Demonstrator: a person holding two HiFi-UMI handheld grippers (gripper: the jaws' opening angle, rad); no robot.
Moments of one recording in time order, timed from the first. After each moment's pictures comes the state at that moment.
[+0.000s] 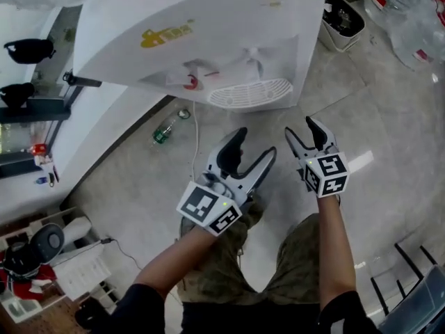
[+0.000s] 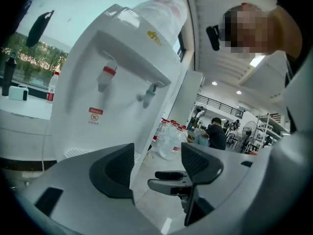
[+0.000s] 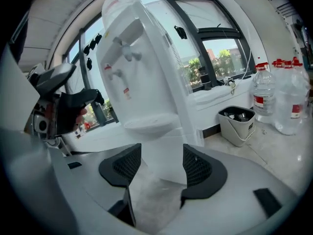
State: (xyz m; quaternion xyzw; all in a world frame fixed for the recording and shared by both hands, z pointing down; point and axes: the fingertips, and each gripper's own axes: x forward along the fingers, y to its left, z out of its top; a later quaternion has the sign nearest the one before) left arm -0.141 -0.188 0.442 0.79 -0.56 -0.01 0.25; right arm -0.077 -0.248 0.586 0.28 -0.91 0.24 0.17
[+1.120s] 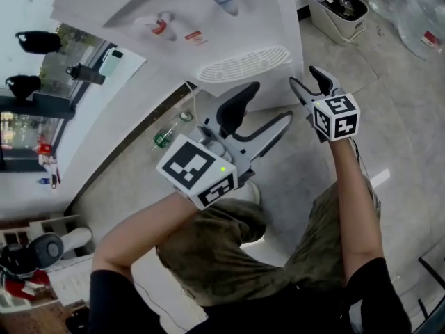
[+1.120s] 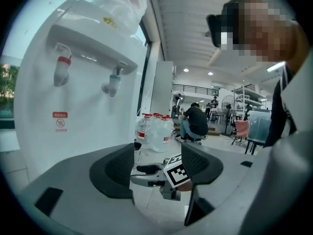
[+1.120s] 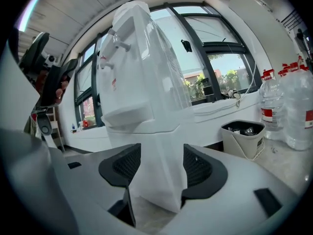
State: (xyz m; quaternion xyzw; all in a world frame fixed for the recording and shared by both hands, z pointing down) left arm -0.103 -0.193 0.470 0.87 -0.48 0.07 0.13; right arm -0.097 -0.318 0.652 0.27 -0.95 0.15 0.10
